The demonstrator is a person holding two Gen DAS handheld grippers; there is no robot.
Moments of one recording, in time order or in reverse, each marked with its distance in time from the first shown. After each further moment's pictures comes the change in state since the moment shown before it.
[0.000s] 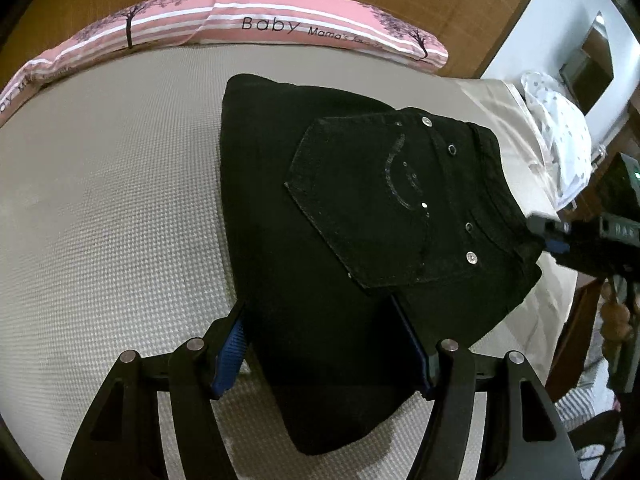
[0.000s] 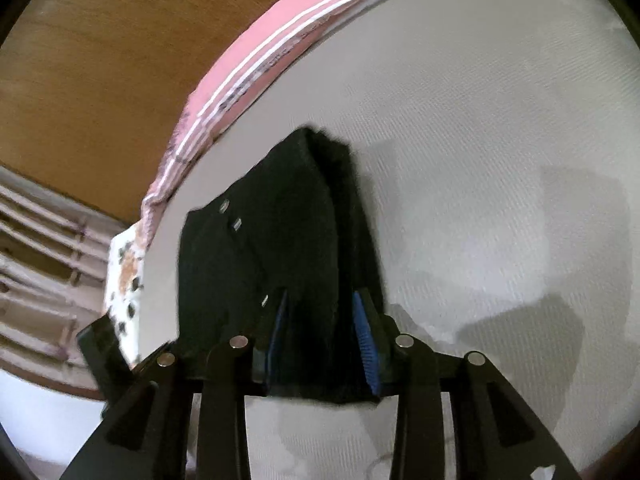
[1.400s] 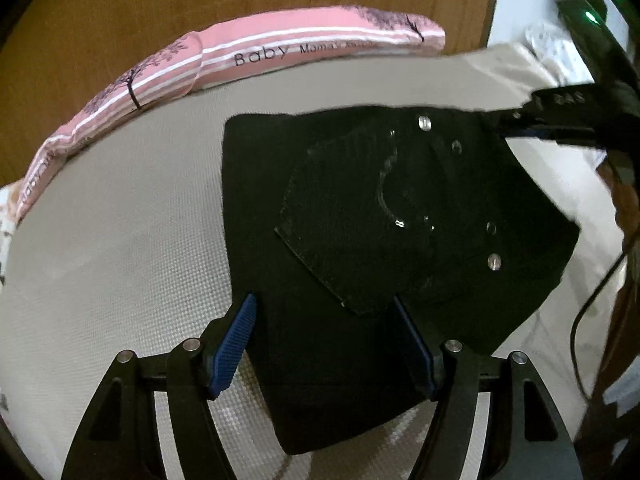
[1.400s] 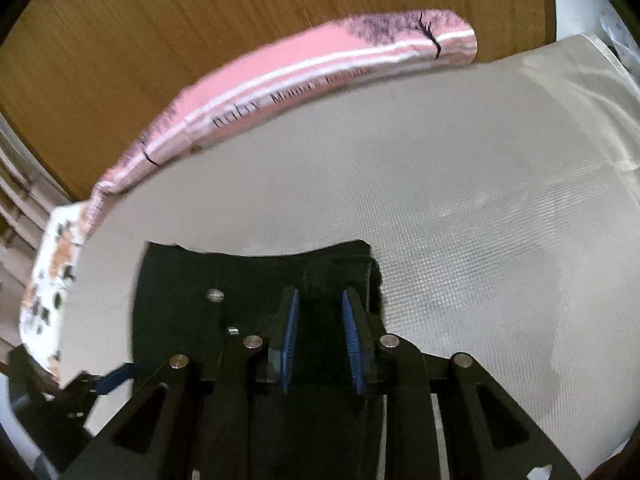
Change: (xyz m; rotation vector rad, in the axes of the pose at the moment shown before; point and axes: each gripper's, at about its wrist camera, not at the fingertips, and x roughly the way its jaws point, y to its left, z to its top) left arm 0.004 -0.037 0.004 0.202 -0.025 0.254; right arm 0.038 0.064 0.058 -0.248 -0.123 -0.305
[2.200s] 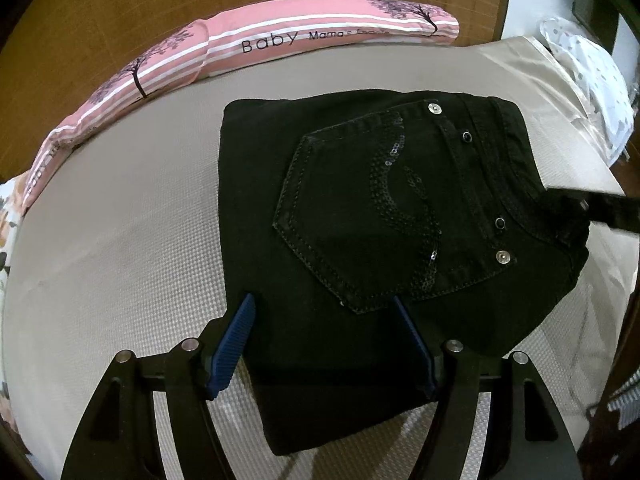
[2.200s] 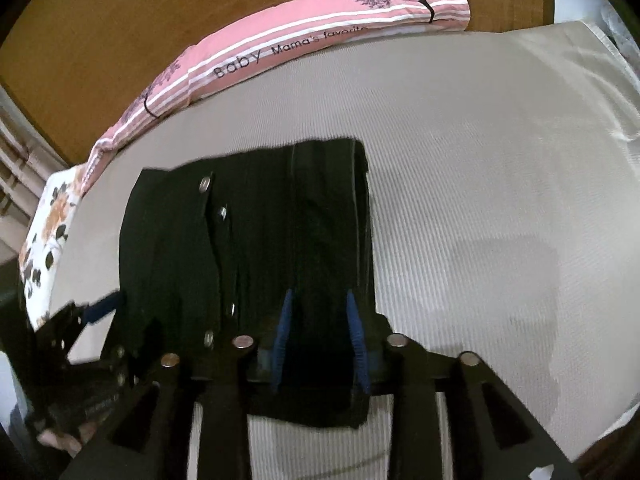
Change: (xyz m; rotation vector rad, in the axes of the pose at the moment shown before) left arm 0.008 -0.002 -0.002 -0.047 0.024 0.031; right arm -0.017 -0.007 -0.065 -0.039 0.069 -0.002
